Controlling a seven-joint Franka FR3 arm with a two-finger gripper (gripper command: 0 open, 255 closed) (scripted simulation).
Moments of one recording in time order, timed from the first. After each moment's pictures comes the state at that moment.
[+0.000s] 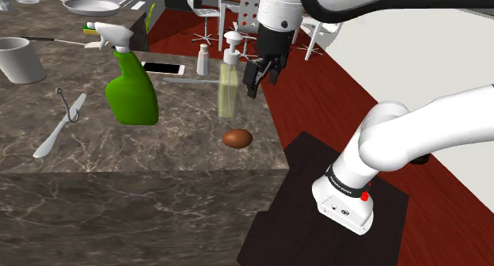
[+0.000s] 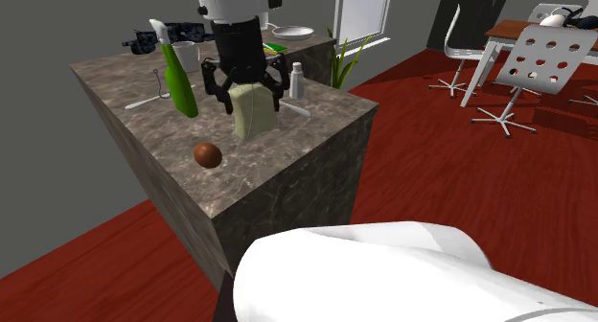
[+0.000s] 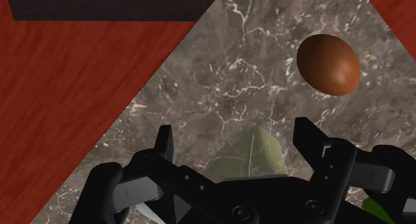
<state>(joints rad) 0.10 -0.72 0.34 -2.46 0.16 1.77 0.29</state>
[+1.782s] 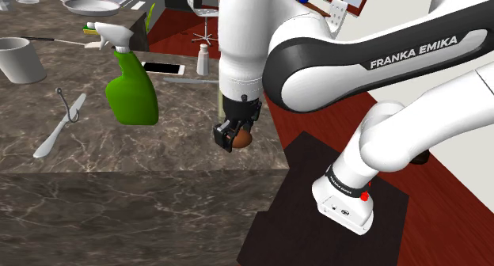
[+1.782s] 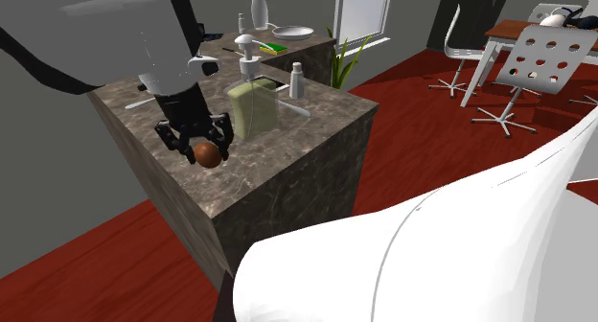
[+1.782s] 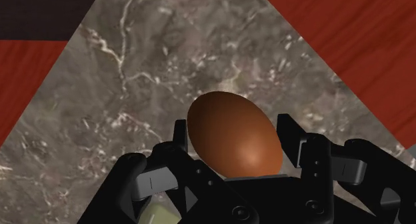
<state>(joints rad) 0.13 -0.51 0.63 -2.51 0.21 2.00 0.55</state>
